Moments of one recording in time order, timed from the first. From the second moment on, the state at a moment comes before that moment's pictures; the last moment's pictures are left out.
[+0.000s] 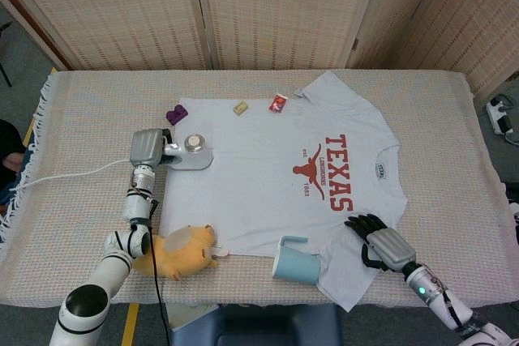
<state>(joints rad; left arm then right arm) -0.98 -2.08 -0.39 -0.17 1.15 0.75 -0.15 0.41 -1.36 -0.15 -1.33 -1.59 0.97 0.22</state>
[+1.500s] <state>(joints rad) -0.86 -2.01 -0.20 -0.36 1.34 0.95 -0.26 0.40 -1.34 -0.15 -1.36 -1.59 0.99 0.19</state>
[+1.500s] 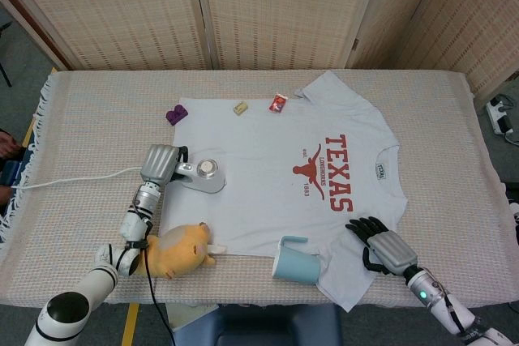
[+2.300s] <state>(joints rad) -0.72 -1.85 -0.26 -0.43 1.27 1.01 -0.32 0.38 -1.27 -0.14 -1.43 -1.62 1.09 0.18</state>
